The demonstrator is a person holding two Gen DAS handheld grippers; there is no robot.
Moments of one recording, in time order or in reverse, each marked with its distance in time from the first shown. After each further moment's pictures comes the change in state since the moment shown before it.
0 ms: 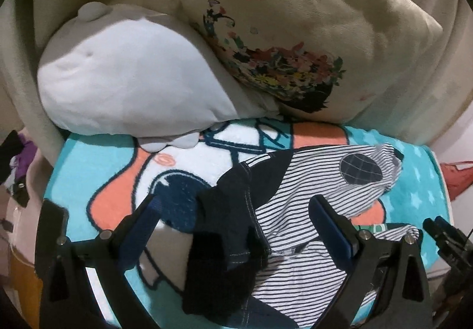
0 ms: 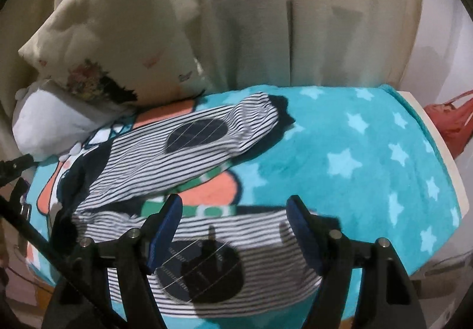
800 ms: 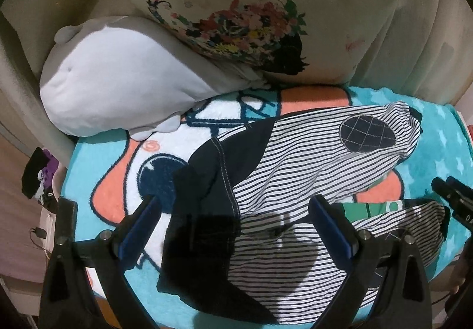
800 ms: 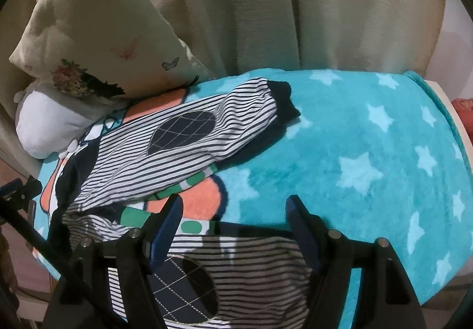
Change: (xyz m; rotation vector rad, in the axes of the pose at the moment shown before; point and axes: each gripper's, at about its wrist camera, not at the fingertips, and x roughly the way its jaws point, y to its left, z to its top) left arm 0.021 -0.080 -0.016 0.138 0.099 0.175; right arm 0.050 -0.038 0.016 0.010 0.091 0.098
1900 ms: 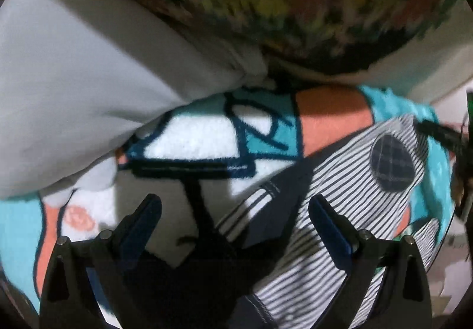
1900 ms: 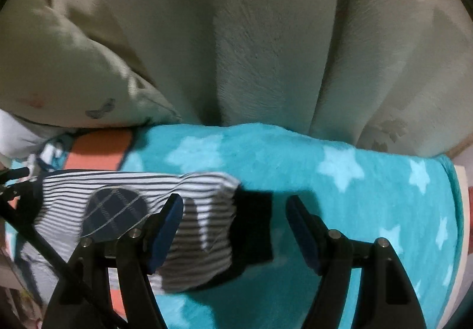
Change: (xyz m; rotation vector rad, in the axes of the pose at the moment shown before) left arm 0.153 0.039 0.075 0.076 0.182 -0.354; right arm 0.116 -0.032 0.132 -0.201 0.113 -0.034
